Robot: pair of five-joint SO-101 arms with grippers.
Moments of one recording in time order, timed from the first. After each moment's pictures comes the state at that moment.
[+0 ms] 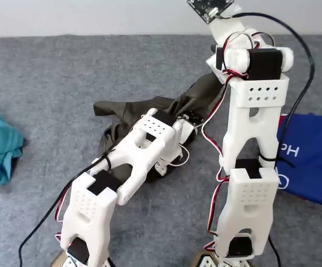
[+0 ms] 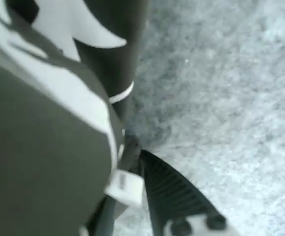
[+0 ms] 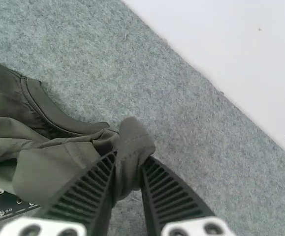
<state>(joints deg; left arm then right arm) 27.8 32.2 -4.7 86.3 -5.5 -5.7 31.8 -79.0 100.7 36.3</state>
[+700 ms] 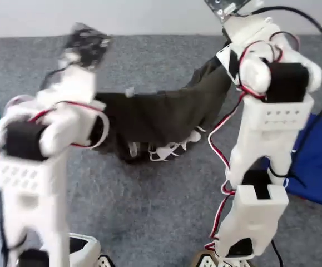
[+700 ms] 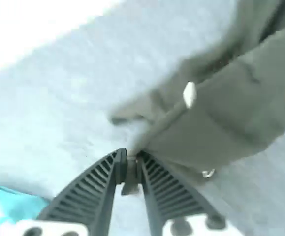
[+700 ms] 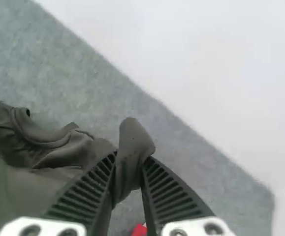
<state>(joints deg) 3.6 -27.6 -11.1 95.1 -13.8 -4.7 17.8 -79.0 100.7 36.3</state>
